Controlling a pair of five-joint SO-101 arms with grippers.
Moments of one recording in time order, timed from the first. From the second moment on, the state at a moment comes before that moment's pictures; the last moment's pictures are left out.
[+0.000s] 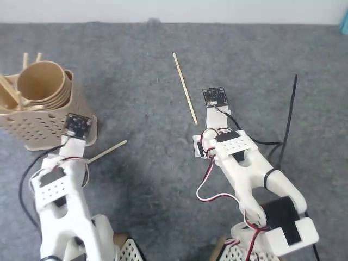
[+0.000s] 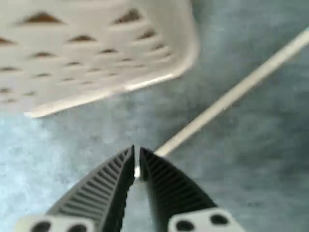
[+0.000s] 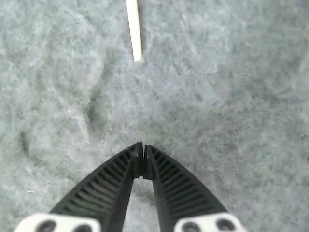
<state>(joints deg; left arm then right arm) -34.6 -39.2 73.2 43.8 -34.9 -22.6 -5.5 47.4 34.4 -11.0</state>
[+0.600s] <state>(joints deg) -33.0 -39.2 80.9 31.3 -35.2 -22.6 -5.5 47.4 35.0 -11.0</state>
